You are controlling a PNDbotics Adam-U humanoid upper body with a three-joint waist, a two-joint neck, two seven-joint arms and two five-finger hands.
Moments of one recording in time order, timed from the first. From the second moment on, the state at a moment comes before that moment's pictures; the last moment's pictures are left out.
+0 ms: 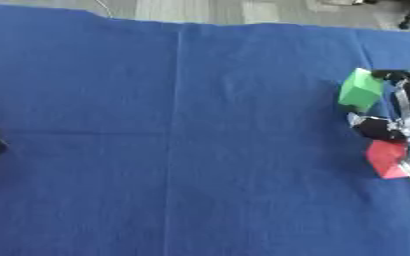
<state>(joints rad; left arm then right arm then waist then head) -0.45 0.77 -0.09 -1.98 0.08 0.35 0.17 0.21 -1.03 -0.42 -1.86 0.07 0.44 -0.40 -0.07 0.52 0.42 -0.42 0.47</state>
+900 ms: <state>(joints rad) -0.44 0.77 -0.09 -1.98 0.08 0.35 0.18 0.23 -1.01 -0.40 -1.91 0.20 0.46 -0.47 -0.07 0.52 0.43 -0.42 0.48</state>
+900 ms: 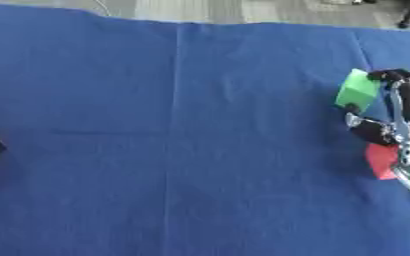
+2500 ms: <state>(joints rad) -0.42 0.77 -0.09 -1.98 0.08 0.35 0.18 0.27 -0.99 -0.39 -1.98 0.13 0.39 -0.62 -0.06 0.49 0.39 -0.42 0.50</state>
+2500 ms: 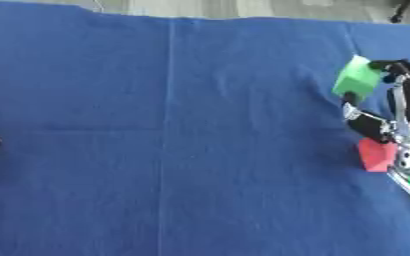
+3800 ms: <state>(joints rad) -0.39 0.78 -0.08 -1.98 0.10 0.35 0.18 0.19 -1.12 -0.33 -1.99 -0.02 0.28 -0.56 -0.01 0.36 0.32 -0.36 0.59</state>
